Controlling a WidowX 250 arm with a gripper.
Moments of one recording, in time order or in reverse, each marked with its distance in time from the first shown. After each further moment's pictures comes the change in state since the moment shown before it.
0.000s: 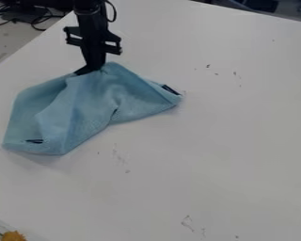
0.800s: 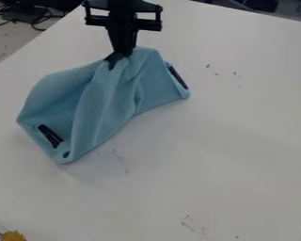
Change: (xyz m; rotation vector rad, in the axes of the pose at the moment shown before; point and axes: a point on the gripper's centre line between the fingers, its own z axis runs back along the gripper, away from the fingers) arm -0.049 -0.088 0.086 -0.047 0.067 0.173
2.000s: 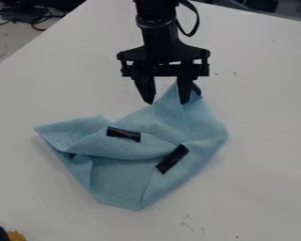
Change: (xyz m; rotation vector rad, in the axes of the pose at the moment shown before) arm -0.066 -0.066 -0.010 -0.136 -0.063 0.024
